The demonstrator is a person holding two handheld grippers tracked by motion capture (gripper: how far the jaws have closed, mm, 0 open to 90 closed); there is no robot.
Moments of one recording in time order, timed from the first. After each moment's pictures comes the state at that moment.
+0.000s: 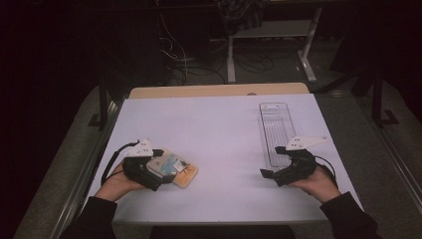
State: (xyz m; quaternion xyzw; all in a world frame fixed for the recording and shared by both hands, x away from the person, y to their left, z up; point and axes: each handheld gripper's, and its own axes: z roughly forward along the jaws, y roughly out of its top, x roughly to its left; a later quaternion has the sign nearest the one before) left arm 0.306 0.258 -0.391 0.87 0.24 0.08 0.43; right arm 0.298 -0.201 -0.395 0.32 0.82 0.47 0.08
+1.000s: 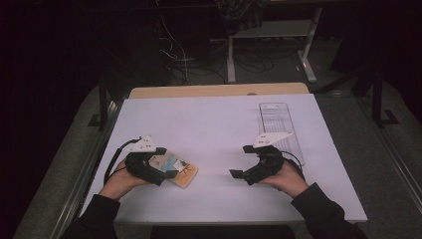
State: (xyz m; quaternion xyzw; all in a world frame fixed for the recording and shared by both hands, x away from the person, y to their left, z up) left arm 0.314 0.250 -0.388 0.86 0.26 0.08 0.42; right arm 0.310 -0.122 -0.392 0.27 0.83 0.49 0.03
